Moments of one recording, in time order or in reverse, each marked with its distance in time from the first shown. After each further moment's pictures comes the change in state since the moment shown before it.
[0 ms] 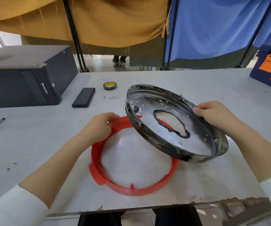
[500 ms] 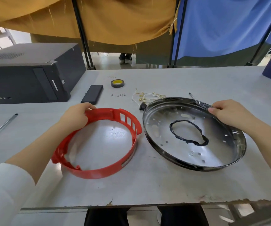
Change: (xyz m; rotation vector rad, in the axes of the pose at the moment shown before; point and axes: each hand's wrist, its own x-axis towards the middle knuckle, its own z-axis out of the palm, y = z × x) left_hand 0.018 -0.082 -0.054 0.244 0.166 -0.131; right_hand 0.014 0.013 -0.012 -0.366 0.001 -0.050
